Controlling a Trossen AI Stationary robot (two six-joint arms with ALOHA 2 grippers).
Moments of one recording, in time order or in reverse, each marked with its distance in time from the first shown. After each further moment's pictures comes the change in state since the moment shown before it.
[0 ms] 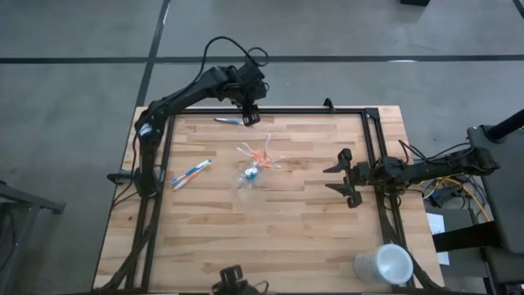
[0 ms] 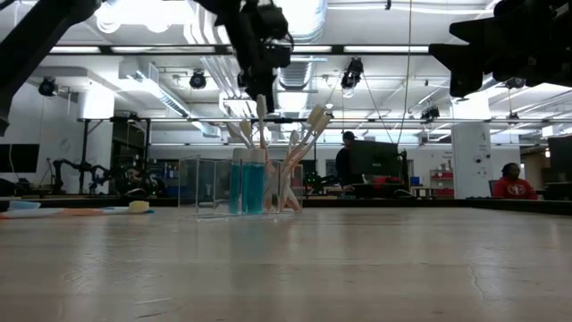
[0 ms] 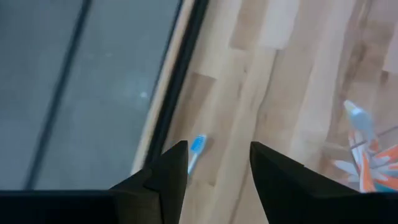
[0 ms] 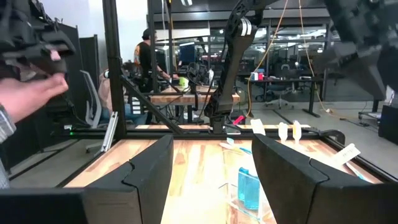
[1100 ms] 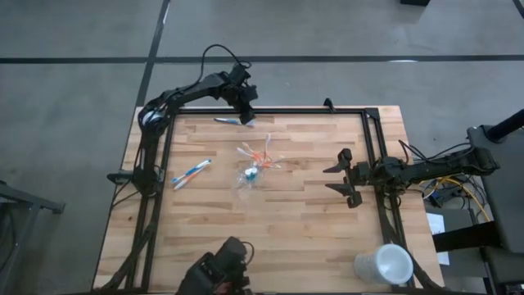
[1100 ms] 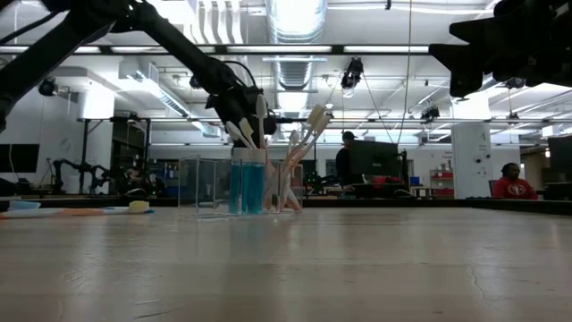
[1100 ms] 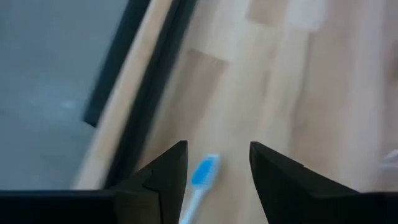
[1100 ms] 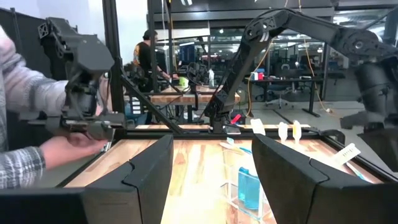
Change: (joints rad) left arm 0.253 0.120 -0.373 0.448 0.435 0.086; right arm 0.000 0.000 0.000 0.000 0.000 0.000
